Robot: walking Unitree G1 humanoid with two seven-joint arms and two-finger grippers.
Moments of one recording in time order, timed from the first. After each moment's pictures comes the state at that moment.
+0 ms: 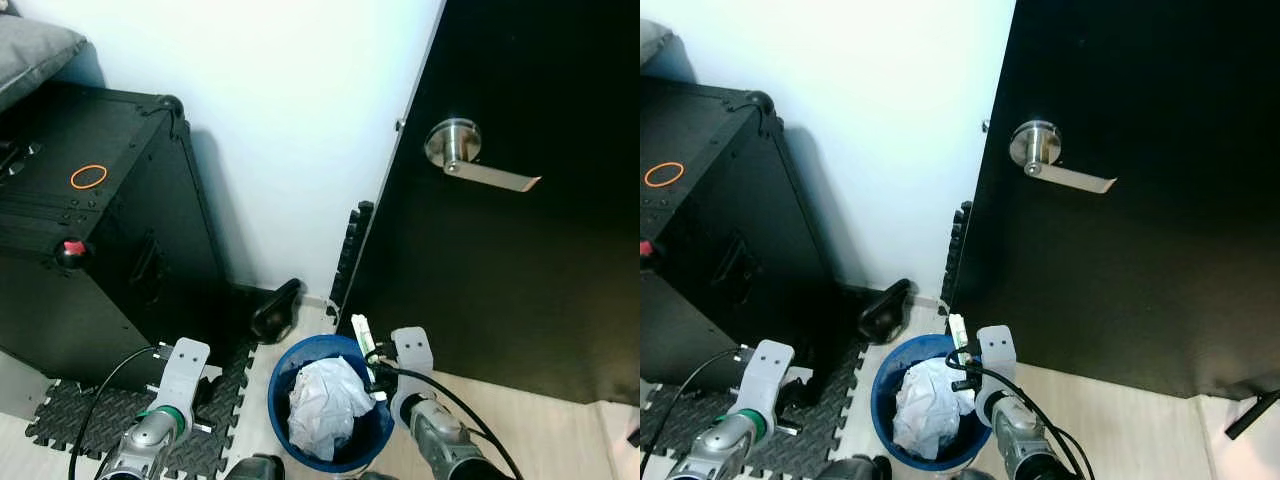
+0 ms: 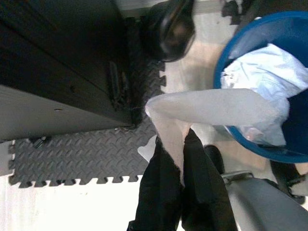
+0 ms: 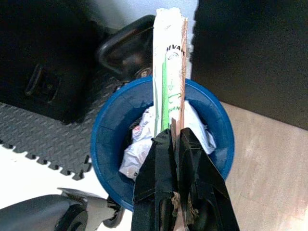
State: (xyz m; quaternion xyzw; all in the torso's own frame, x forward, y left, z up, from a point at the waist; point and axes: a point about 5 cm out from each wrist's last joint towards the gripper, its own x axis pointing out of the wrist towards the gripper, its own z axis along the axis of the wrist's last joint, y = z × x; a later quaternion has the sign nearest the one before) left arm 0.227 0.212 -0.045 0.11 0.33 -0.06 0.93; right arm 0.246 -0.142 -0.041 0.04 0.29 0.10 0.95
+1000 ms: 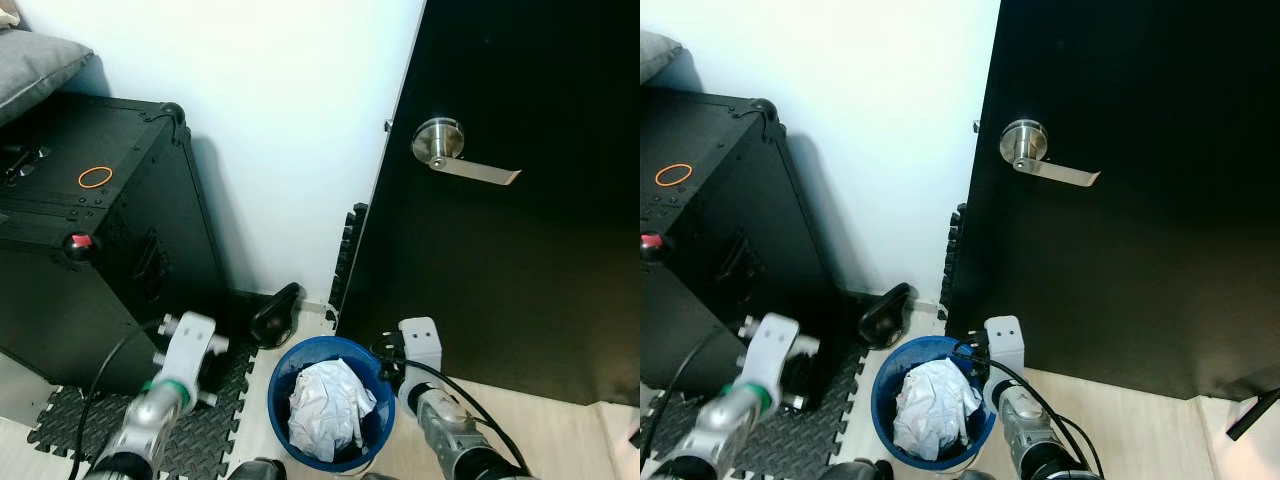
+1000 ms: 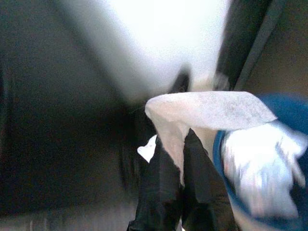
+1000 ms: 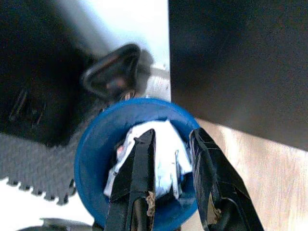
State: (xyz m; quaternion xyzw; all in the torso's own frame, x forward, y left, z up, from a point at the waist) left arm 0.290 0.192 0.014 0.14 0.18 -0.11 0.97; right arm 0.262 -0.153 -0.028 0.03 0.25 0.08 0.96
